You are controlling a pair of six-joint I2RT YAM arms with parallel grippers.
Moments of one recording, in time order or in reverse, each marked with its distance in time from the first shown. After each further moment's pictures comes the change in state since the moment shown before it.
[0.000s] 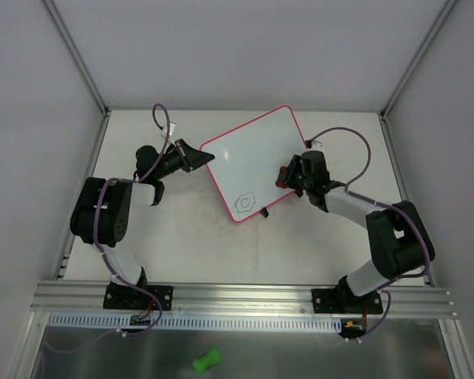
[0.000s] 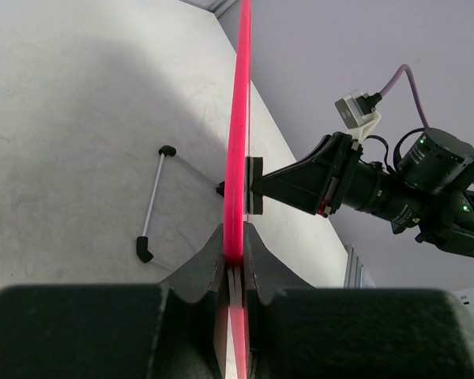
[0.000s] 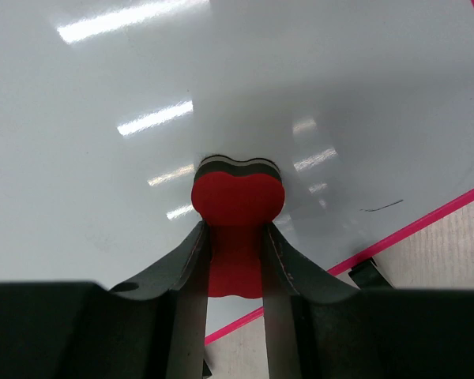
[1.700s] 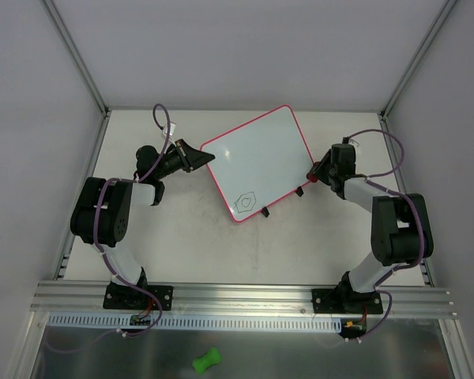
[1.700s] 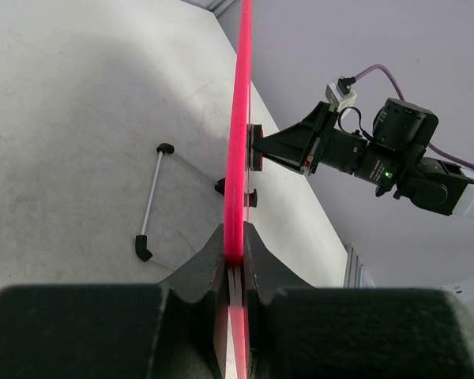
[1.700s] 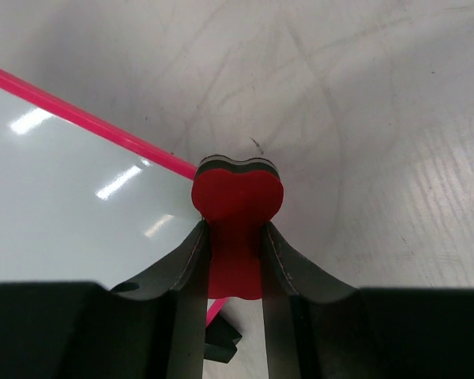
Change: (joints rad) left arm -0.001 0.000 0.000 0.000 -0.001 0.001; right arm -0.287 0.076 0.061 -0.062 0.036 0.043
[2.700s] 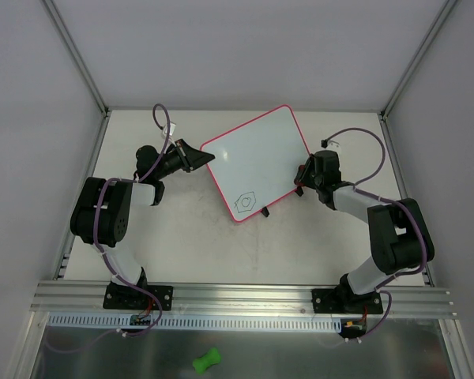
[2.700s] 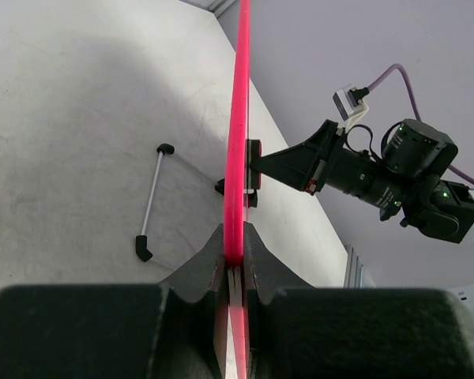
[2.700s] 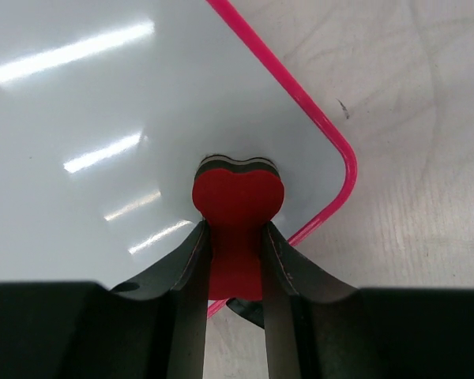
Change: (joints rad) left arm 0.000 0.000 0.000 0.000 -0.001 0.000; right arm 0.163 -0.053 -0.089 0.100 0.039 -0.119
